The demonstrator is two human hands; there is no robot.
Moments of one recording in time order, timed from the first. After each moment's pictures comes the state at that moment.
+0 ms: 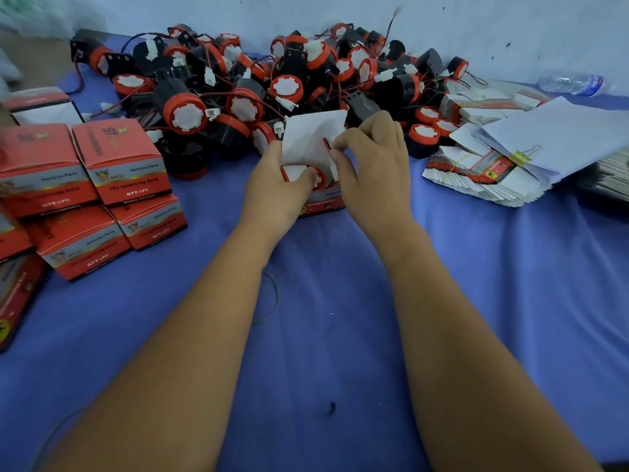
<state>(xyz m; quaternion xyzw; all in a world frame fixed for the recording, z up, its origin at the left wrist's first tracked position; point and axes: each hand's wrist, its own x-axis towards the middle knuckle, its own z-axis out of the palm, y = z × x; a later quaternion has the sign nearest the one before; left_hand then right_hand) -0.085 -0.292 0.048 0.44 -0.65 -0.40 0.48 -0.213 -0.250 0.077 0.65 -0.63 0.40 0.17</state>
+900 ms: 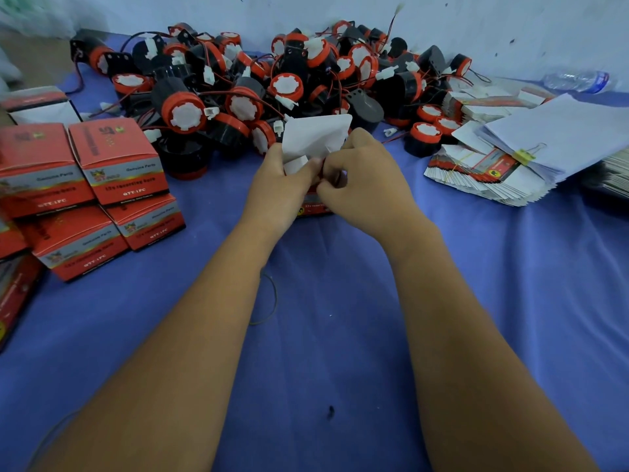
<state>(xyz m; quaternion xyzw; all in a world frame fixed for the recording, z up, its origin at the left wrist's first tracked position) -0.088 -0.290 0.053 0.43 -0.60 -0.49 0.46 -0.213 -0.246 0.083 0.70 -0.64 0.32 0.00</state>
